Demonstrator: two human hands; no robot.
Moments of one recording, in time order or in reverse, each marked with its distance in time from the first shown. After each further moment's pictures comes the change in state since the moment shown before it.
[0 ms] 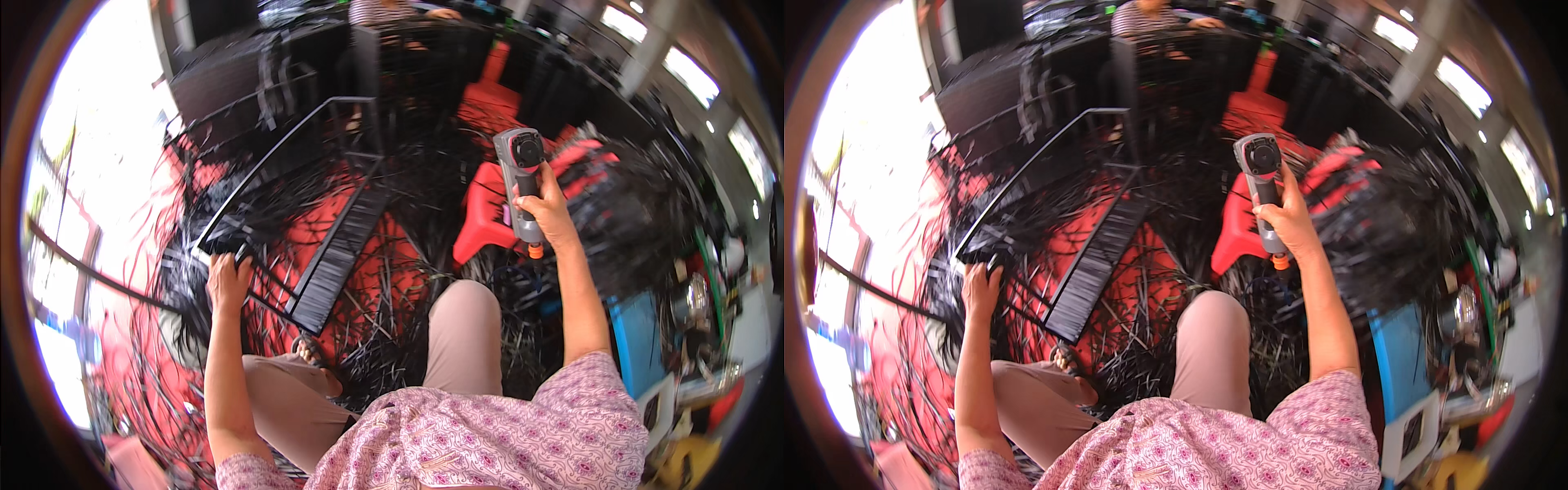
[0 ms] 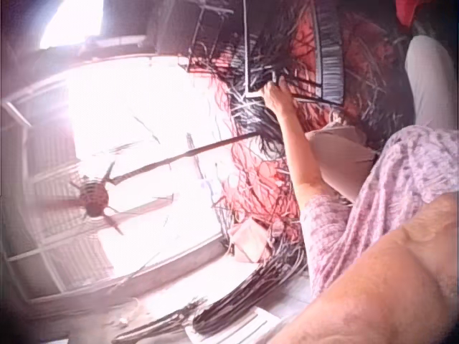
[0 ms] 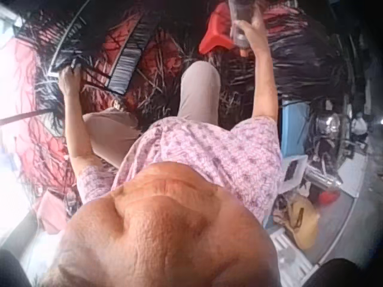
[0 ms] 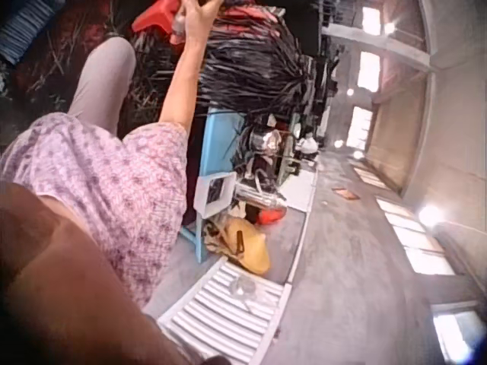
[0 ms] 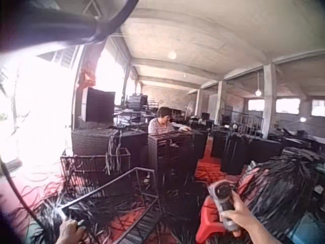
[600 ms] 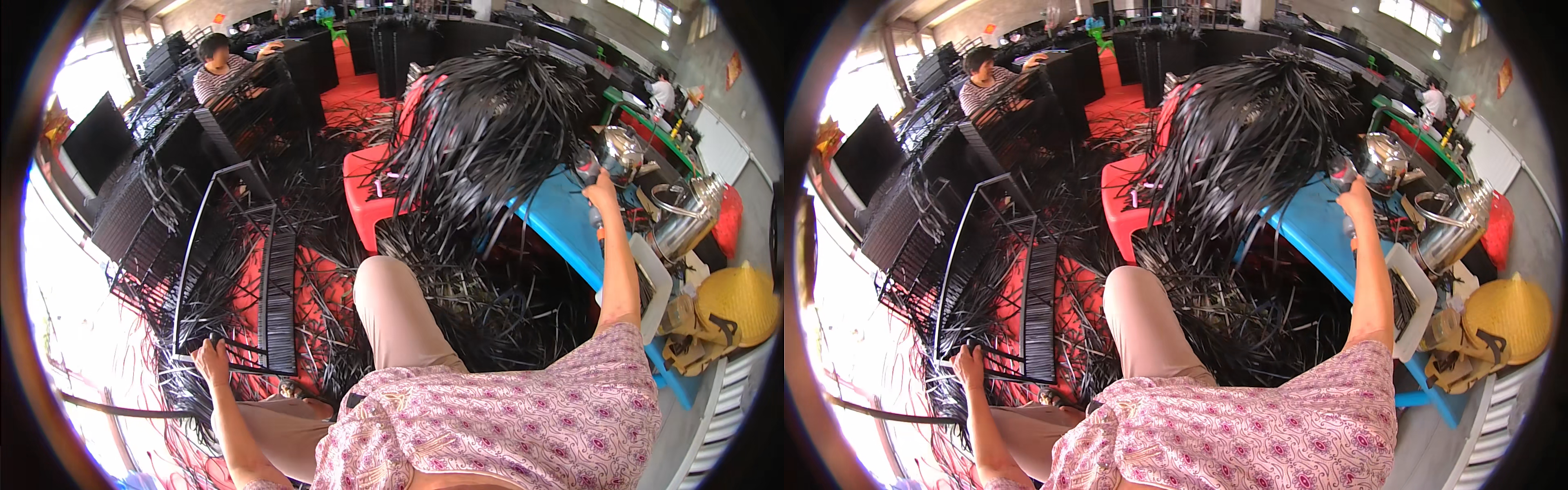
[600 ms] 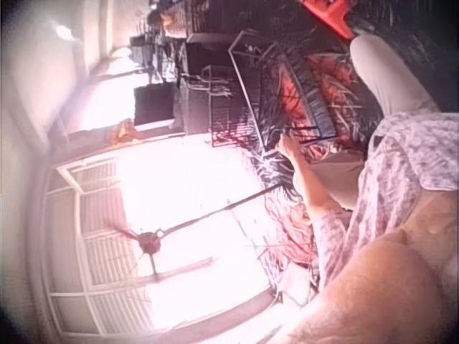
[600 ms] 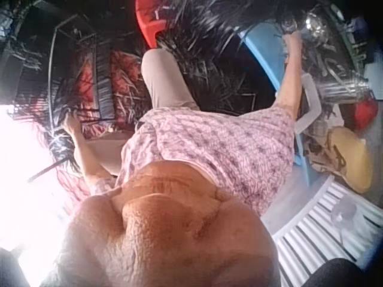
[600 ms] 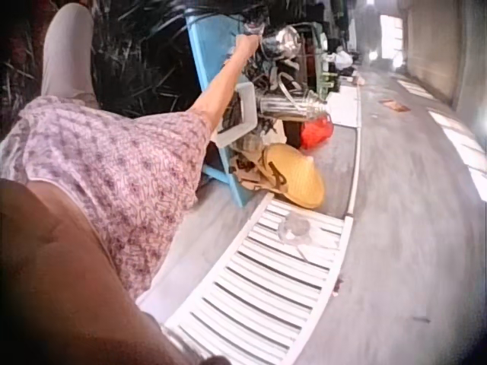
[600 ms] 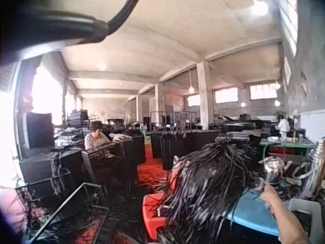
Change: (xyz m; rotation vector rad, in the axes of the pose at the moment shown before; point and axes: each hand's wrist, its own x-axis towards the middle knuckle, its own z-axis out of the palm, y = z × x) left_hand -0.058 0.086 0.015 0.061 -0.036 0.269; right_hand -0.351 0.023 -0.459 -0.962 0.907 0.622
